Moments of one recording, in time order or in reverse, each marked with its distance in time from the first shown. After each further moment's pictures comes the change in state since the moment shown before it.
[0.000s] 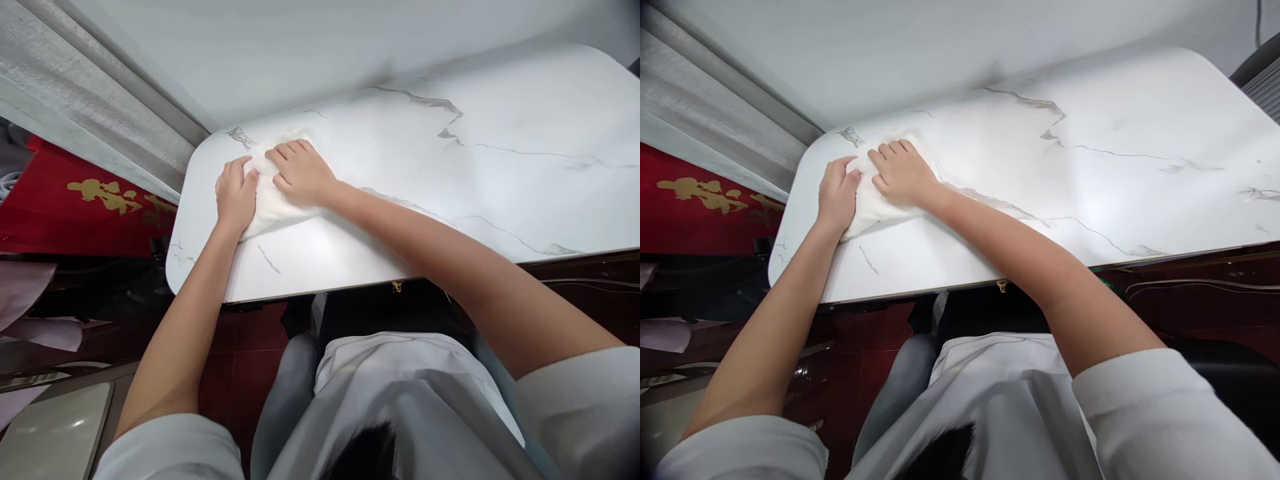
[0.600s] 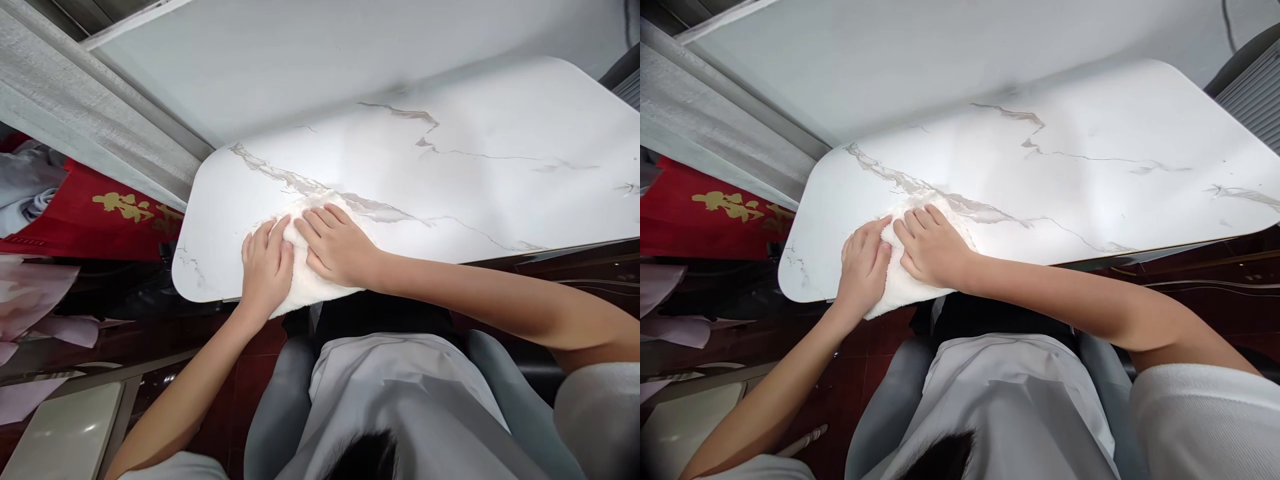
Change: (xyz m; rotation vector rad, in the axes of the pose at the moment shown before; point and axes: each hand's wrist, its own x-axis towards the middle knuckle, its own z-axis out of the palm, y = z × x) left_hand -0.140 0.064 -0.010 0.143 -0.127 0.216; right_hand -0.140 -0.052 -0.072 -0.106 -0.092 -0.121
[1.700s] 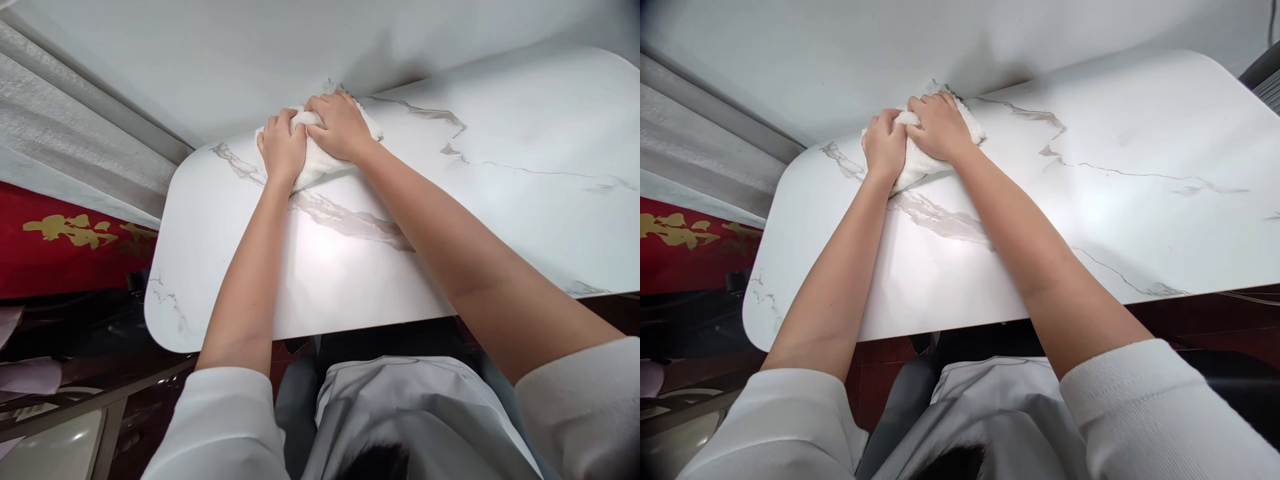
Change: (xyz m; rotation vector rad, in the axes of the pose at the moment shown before) left_hand 0.259 -0.028 0.073 -0.103 0.084 -0.226; right_hand 0.167 0.195 0.045 0.115 0.100 0.452
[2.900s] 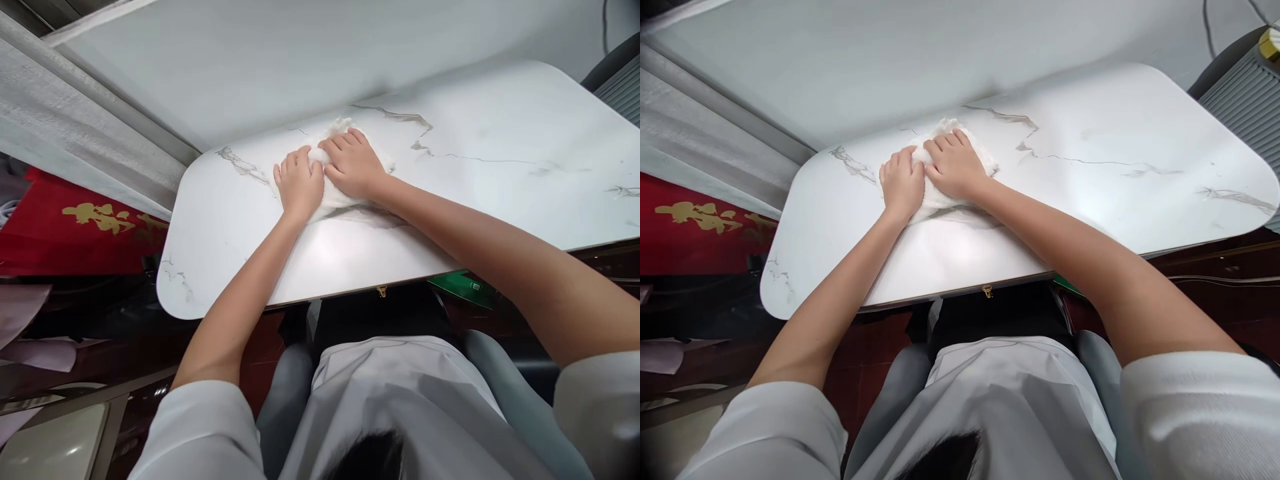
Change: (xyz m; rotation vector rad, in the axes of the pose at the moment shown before) left_hand -0.110 0.037 -0.010 0.032 -0.002 0.072; right_hand -0.117 -0.017 -0.045 -0.234 -0.054 -0.123
